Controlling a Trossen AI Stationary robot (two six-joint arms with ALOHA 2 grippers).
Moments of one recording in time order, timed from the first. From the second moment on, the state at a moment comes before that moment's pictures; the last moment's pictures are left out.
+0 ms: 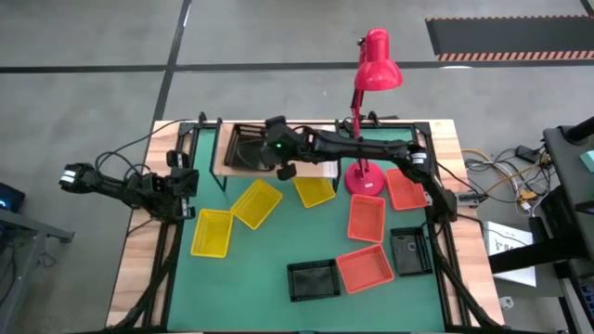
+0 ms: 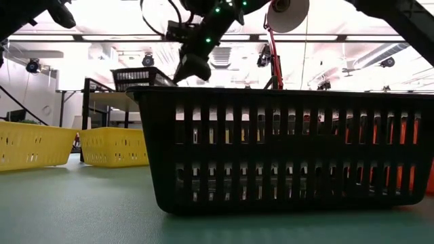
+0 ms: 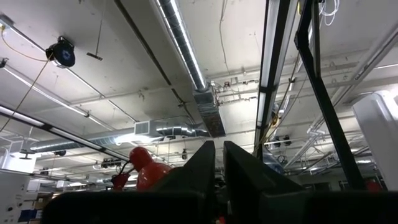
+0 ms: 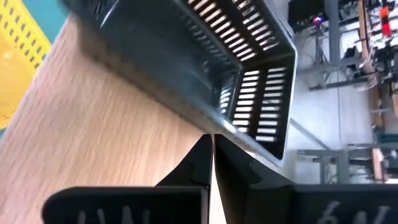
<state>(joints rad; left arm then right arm) -0.23 0.43 0.03 1.22 -0.27 0.38 -0.20 2.17 2.04 -0.56 0.29 -0.82</state>
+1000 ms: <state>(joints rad) -0.23 0.44 0.03 1.22 -0.27 0.38 -0.21 2.22 2.04 -0.32 0.29 -0.80</state>
